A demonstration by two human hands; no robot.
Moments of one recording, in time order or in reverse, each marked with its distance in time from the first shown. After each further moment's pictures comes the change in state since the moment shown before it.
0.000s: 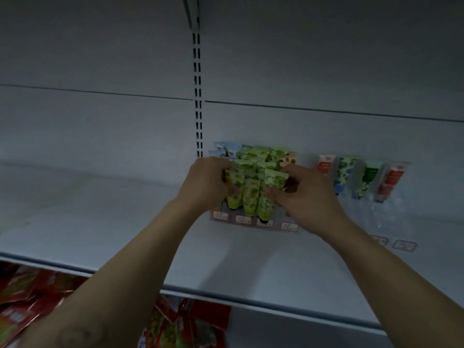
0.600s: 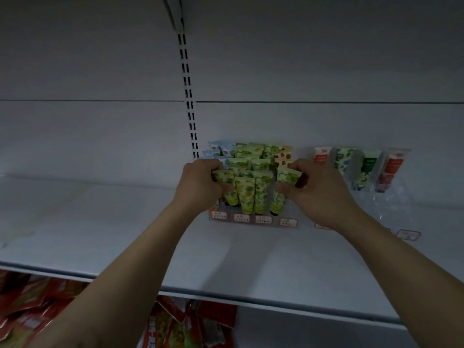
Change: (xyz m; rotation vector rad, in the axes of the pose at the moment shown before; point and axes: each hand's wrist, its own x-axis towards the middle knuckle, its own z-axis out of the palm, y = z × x) left_hand -0.001 -0.002 0.007 -0.104 0.021 -0.075; right_hand -0.004 0.007 -0.024 -0.149 0.003 -0.018
